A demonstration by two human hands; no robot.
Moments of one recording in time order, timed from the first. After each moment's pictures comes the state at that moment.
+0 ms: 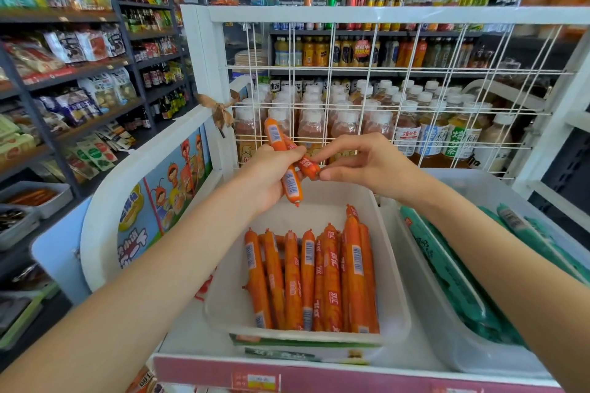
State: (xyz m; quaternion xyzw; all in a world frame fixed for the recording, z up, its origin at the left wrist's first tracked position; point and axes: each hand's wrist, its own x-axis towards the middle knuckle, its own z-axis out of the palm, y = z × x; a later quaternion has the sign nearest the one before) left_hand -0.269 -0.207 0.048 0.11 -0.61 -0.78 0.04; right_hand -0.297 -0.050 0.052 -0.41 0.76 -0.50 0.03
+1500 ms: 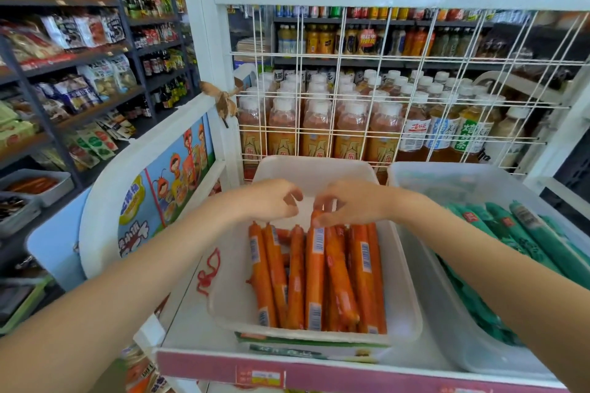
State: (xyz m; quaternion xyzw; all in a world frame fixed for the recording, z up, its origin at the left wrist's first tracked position) left_hand -0.269 -0.239 0.013 -0.07 -0.97 -0.20 -0.14; right_hand -0.310 -0.077 0.015 -0.38 0.90 -0.10 0.17
